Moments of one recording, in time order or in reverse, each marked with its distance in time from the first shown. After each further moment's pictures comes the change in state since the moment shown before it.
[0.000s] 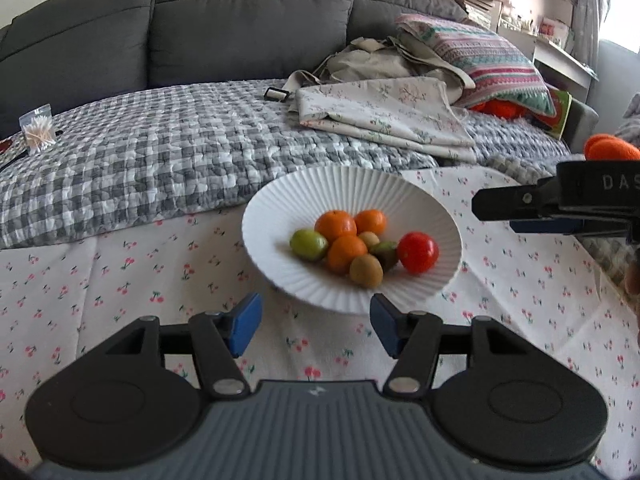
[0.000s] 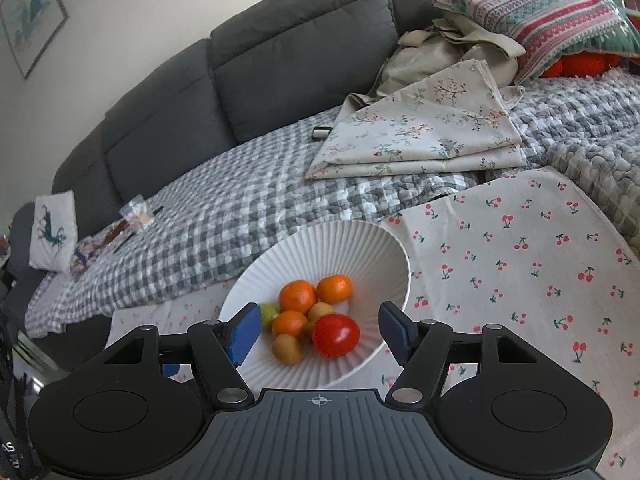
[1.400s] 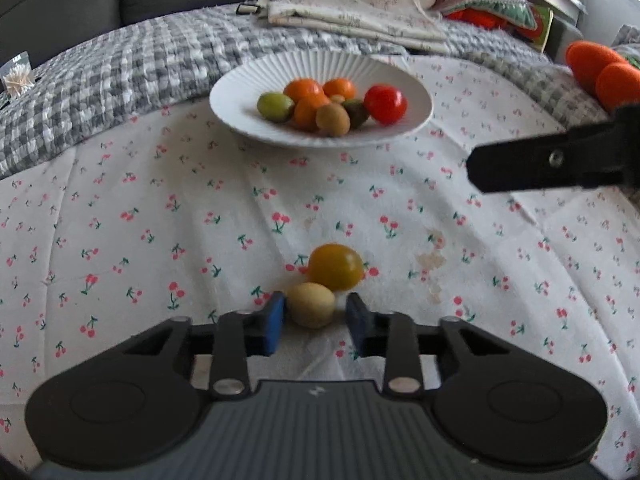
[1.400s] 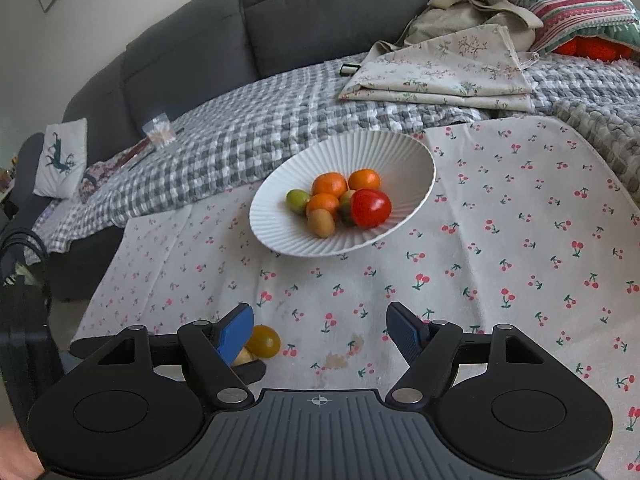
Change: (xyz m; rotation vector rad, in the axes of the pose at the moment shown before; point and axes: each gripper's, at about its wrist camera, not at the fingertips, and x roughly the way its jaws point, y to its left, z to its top) left arm 0.001 -0.019 -0.070 0.077 0.210 -0.019; right arm -0.032 0.032 -0.070 -0.088 0.135 -0.010
